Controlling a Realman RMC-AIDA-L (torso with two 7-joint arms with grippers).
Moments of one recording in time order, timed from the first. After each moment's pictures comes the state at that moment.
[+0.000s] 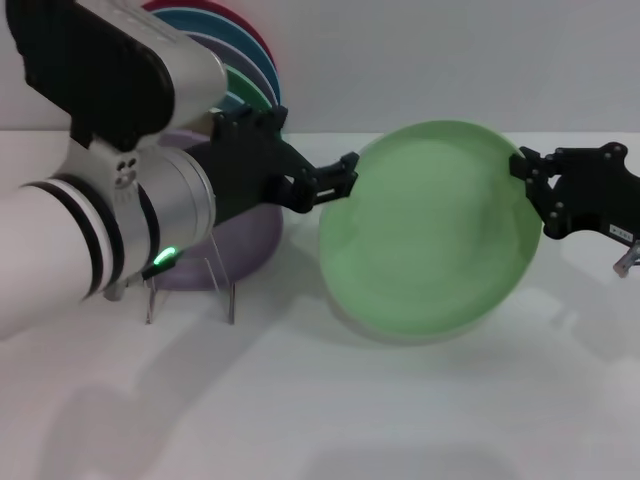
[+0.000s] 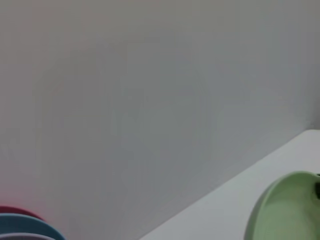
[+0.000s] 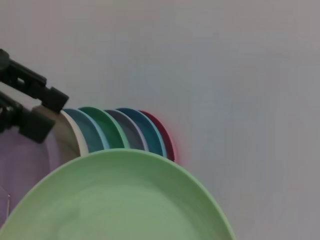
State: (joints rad) left arm -0.15 -2.06 -1.22 -1.86 2.65 -0.67 0.33; right arm 0.13 2.08 1.86 1.13 -1.35 0.95 -2.01
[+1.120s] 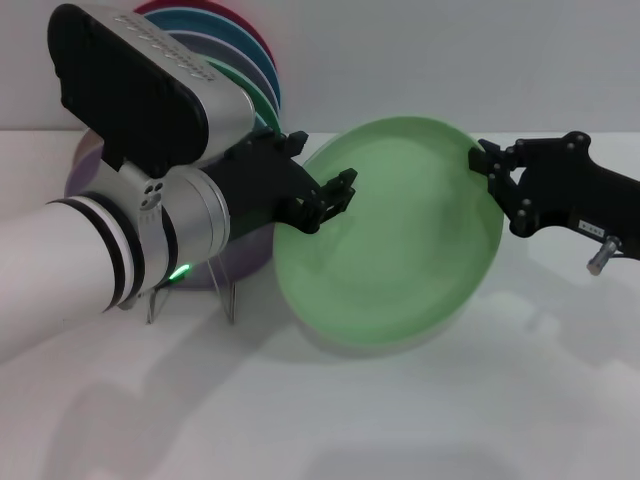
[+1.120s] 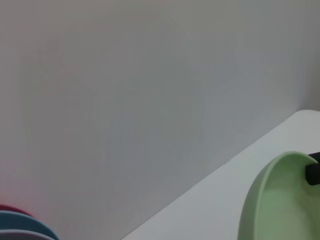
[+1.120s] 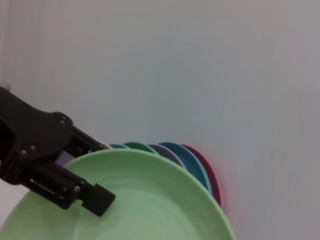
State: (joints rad) left arm -0.17 -2.06 -1.19 -1.79 2.65 -0.63 0.40; right arm 0.16 2.08 1.83 1.13 -1.32 1.04 -2.03
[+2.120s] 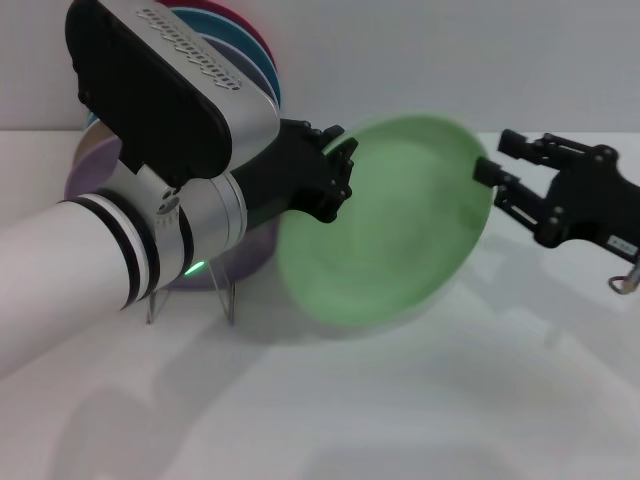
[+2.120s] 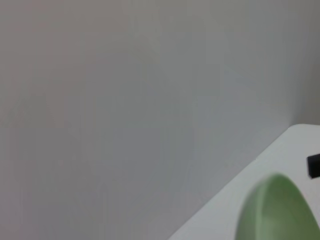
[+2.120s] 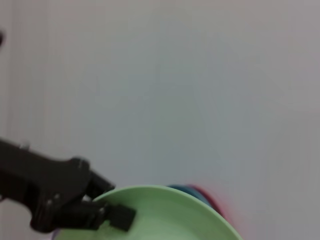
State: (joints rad) left arm -0.16 -2.06 -1.15 -1.79 2.64 -0.55 0.48; right arm 0.12 2.08 1.88 1.04 -1.16 1.20 -2.04
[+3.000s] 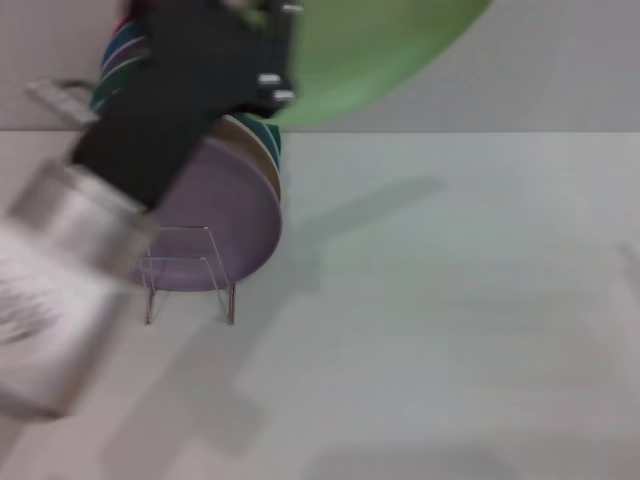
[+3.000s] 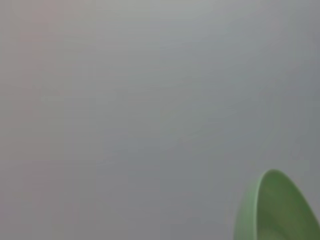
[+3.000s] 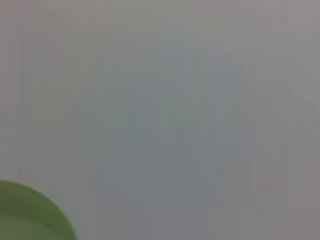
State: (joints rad) left arm 0.00 -1.94 -0.89 -1.58 2.81 0.67 0.65; right arm 0.11 2.09 2.26 0.57 -0.78 1.65 -2.25
